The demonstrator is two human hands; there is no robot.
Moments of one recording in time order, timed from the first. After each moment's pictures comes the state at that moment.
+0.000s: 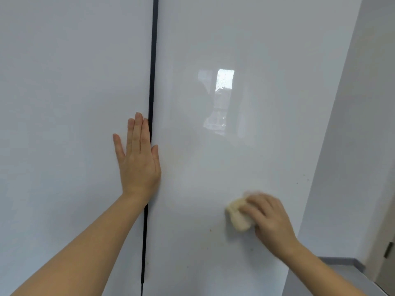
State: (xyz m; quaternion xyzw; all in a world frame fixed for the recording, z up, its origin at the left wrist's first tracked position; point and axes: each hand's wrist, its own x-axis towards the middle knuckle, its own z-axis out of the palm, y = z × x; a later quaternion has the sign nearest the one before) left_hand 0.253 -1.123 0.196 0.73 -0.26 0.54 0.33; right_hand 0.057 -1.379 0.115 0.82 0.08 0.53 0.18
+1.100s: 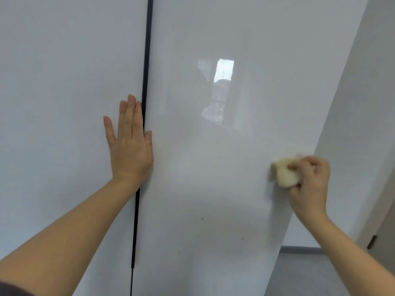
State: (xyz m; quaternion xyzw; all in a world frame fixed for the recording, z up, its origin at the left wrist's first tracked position) left_hand 0.254 -1.121 0.197 0.73 -0.26 0.54 0.33; right_hand 0.026 -1.429 0.176 0.78 -0.11 0.62 -0.02
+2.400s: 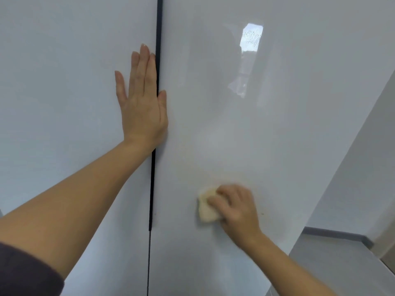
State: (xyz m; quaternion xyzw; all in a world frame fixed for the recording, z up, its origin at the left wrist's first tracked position) left_hand 0.248 -1.118 0.199 0.73 -0.26 0.54 0.32; right_hand 0.099 -1.313 0.032 0.84 0.12 0.53 0.07
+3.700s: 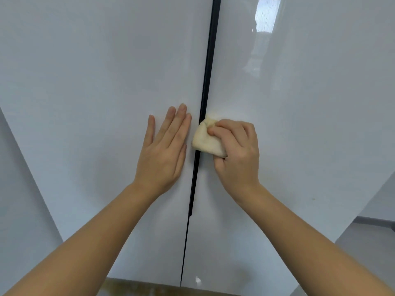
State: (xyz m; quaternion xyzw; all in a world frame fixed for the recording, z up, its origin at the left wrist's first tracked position) left_hand 0.264 -1.046 0.072 0.72 -0.41 0.51 0.21; right_hand 0.177 -1.198 0.098 0.78 0.09 0.62 -0.08
